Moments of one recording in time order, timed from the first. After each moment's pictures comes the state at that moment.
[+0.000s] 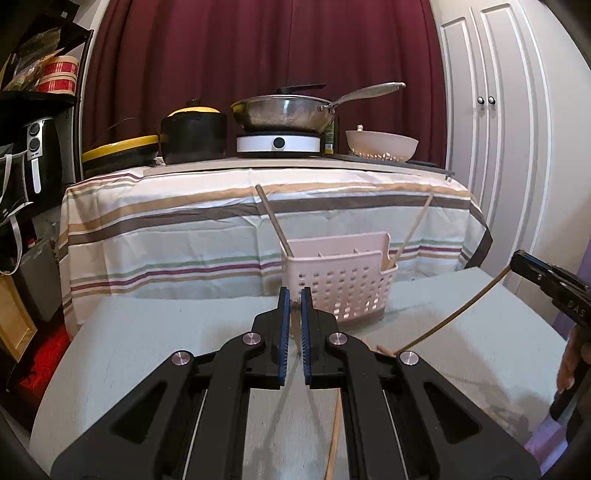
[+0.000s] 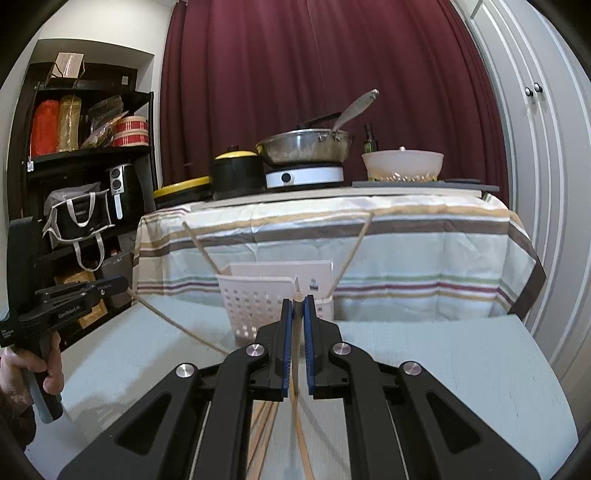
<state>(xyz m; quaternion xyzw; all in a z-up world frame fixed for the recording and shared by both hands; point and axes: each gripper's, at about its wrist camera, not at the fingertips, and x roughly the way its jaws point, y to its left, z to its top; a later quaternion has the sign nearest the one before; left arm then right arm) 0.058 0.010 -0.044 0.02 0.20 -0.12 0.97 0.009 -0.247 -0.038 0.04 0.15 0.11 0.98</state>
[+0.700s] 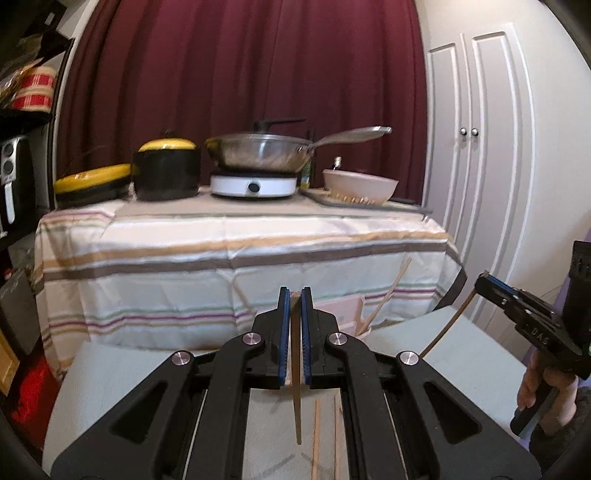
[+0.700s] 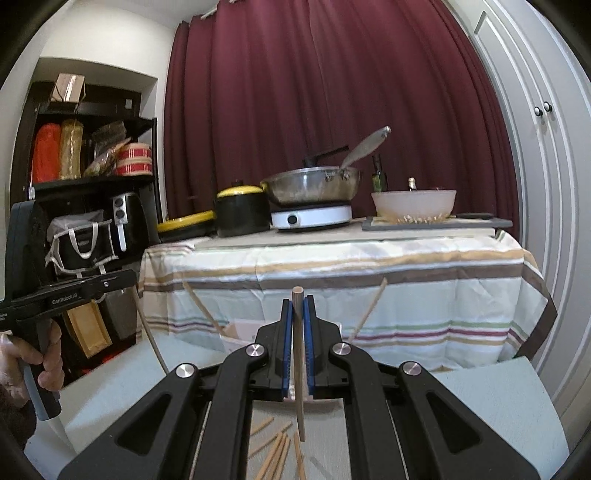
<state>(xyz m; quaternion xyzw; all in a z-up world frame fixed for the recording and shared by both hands) 0.095 0.002 0.043 0.00 0.16 -0.19 0.97 0.042 -0.251 0.019 0.05 0.11 0.13 0.98</state>
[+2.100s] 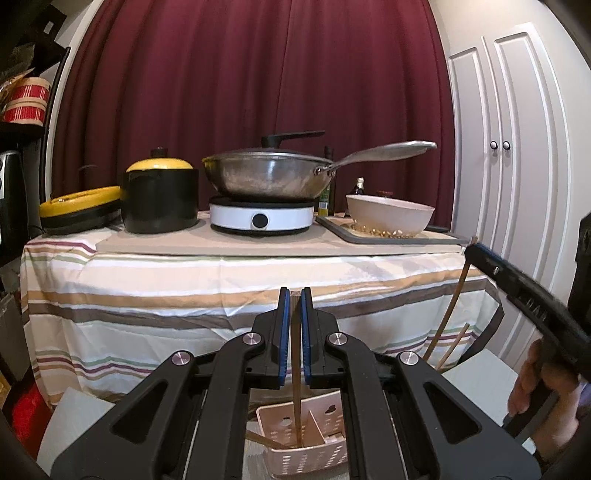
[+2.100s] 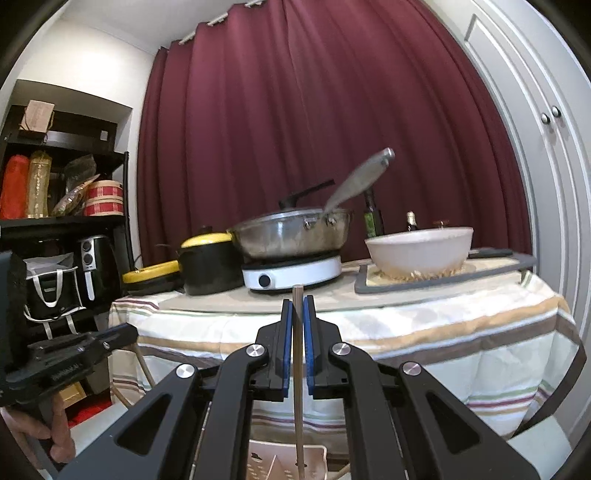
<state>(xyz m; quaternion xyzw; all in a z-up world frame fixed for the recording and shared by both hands) 0.217 -0.035 0.044 -0.01 0.14 -0.15 0.98 0.180 -0.257 0.041 0.08 0.05 0.10 0.99</state>
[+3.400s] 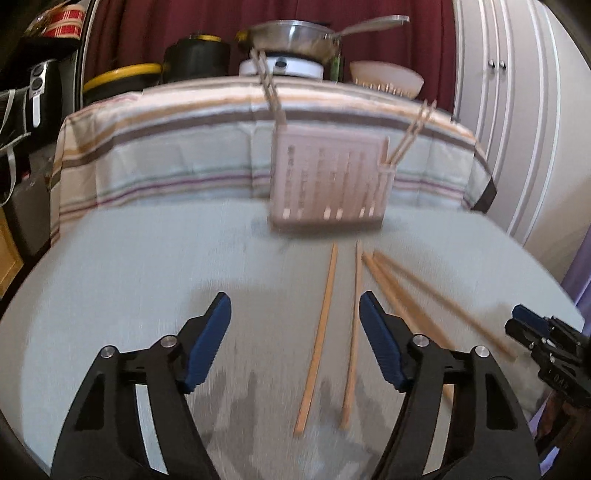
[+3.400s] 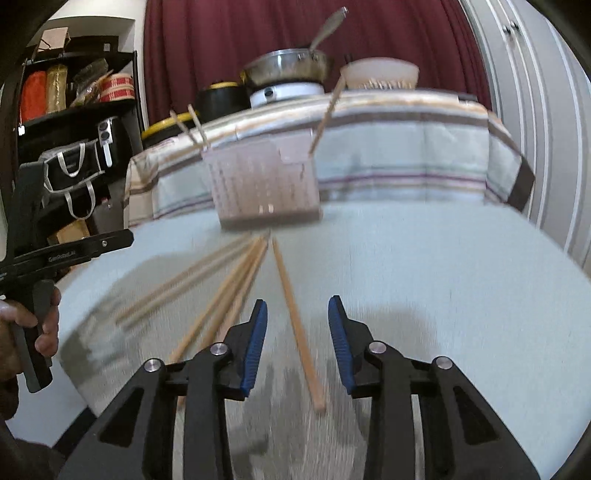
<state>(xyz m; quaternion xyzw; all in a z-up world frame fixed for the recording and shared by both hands) 0.025 0.000 -0.156 0.00 0.30 -0.12 0.95 -0.045 -0.264 -0.174 0.06 0.26 0.10 0.96</state>
